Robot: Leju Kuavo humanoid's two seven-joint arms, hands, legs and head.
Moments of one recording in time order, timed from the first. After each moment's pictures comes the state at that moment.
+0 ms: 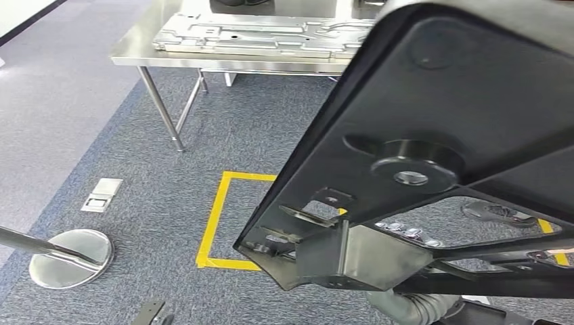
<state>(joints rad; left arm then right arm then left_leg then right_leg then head) -0.10 -0.14 1.24 -0.22 -1.05 -0.08 -0.25 -0.09 -0.04 0.50 -2.01 -0.20 0.45 -0.52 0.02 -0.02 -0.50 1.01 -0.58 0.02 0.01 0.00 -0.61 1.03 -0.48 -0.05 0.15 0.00</state>
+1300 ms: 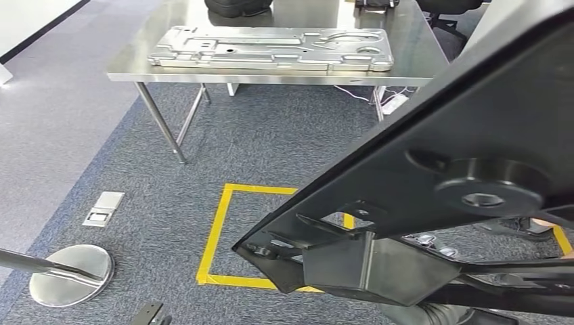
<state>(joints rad) -0.10 -0.13 1.23 -0.22 -1.06 -0.09 -0.26 -0.06 -0.05 0.50 -2.04 -0.21 0.45 -0.54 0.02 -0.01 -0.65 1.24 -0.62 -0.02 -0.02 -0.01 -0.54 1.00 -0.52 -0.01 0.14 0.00</state>
